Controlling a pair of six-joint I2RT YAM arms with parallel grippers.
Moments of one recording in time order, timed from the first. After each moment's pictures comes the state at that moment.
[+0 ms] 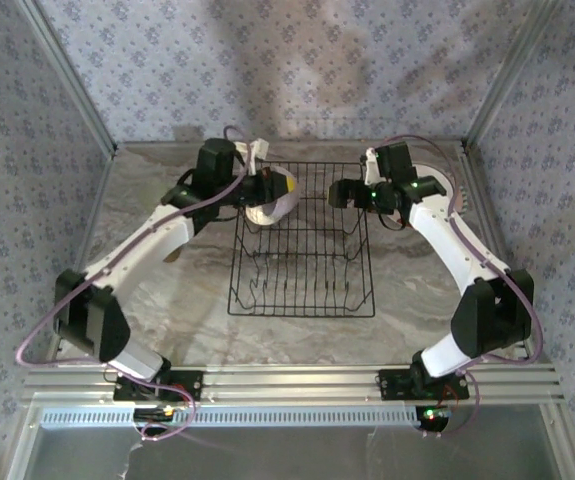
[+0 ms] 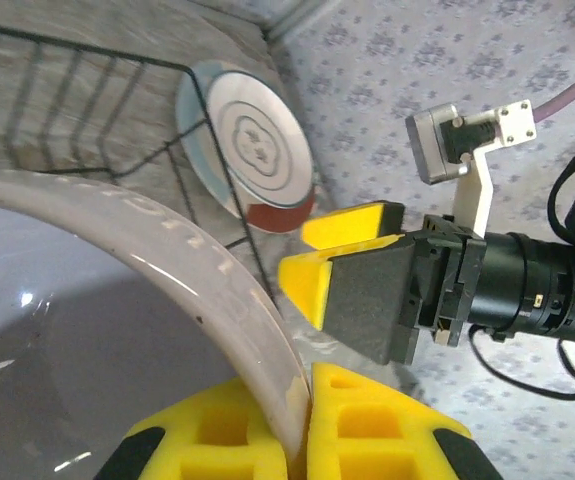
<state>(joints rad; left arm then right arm) -0.54 1.50 1.37 -0.33 0.51 -0.69 0.30 1.52 1.35 -0.69 -0.23 0.31</state>
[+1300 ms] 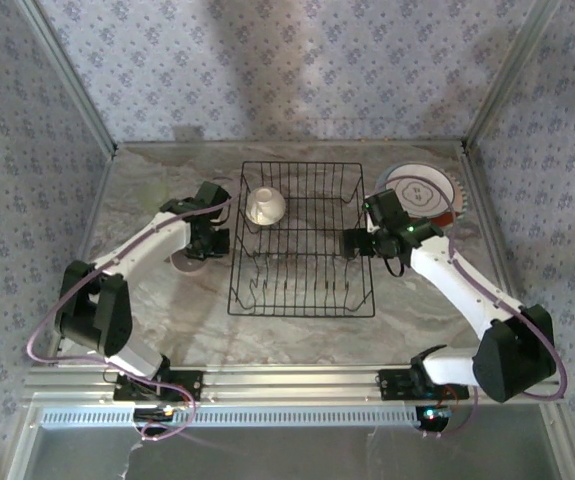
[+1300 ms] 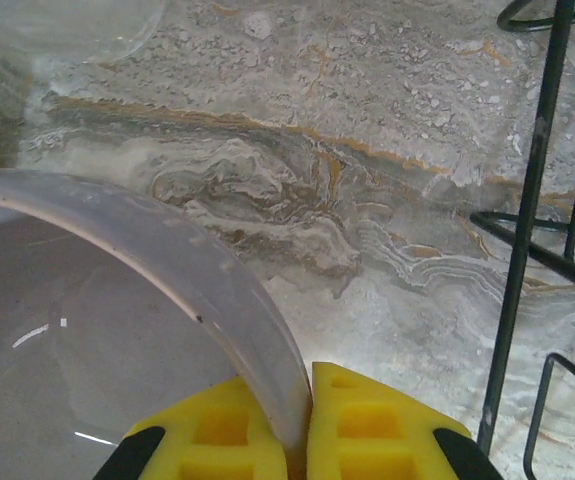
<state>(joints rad) -0.44 1.57 1.15 -0.89 -0.09 -0.45 0.42 1.29 1.01 -0.74 0.07 0.30</state>
